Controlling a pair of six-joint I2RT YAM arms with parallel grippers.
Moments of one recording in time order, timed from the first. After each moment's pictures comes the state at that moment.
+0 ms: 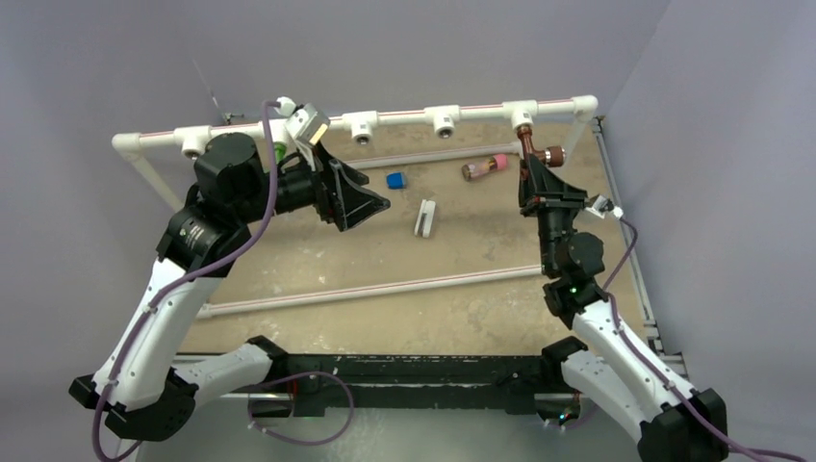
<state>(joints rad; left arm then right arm) -0.54 1.04 1.52 -0.59 0.55 -0.31 0.40 0.79 0.51 0.59 0.34 1.59</state>
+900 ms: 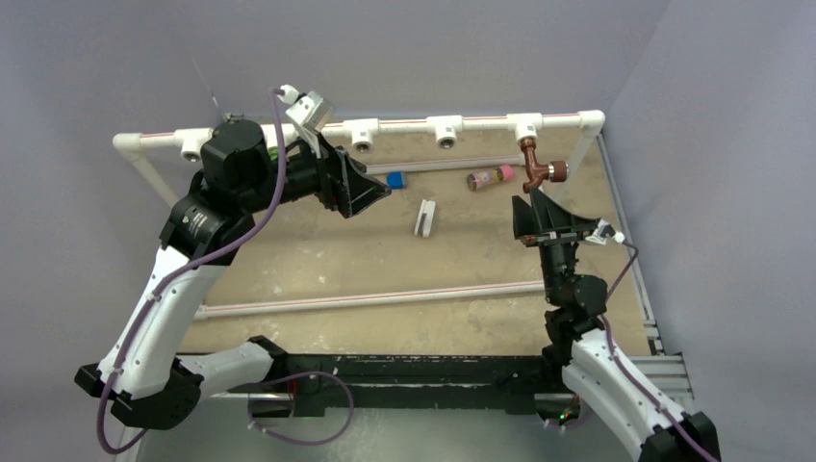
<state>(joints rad) -0.54 1.11 1.60 -0.65 0.48 -0.29 0.37 0.67 0.17 0.97 0.18 1.55</state>
